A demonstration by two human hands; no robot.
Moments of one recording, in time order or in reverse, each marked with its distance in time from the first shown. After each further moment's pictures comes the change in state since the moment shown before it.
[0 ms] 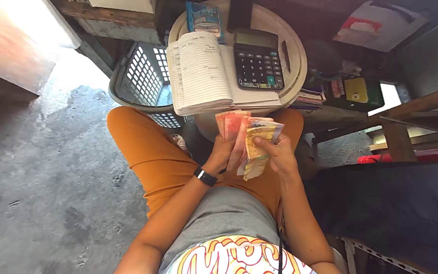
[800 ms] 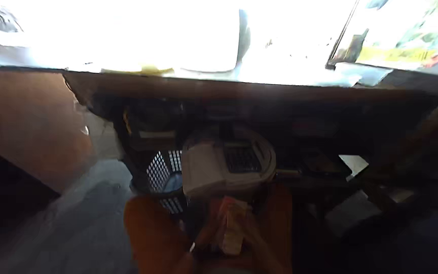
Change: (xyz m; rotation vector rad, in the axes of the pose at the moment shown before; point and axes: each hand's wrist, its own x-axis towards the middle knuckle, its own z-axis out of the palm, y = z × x) left_hand 0.019 -0.021 -0.052 0.320 0.080 -0.097; right_hand 0.026 0.084 0.032 0.062 0.093 0.162
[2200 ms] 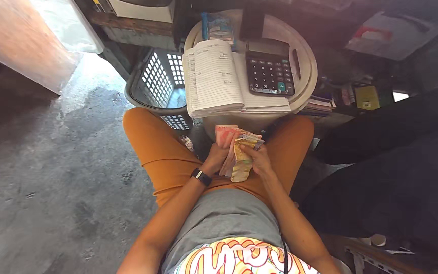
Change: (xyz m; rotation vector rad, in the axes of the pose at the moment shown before) left_hand -0.005 -0.008 0.006 -0.266 0.021 -0.058; right_hand 0.000 0.001 -0.002 0.017 -0.075 0.033
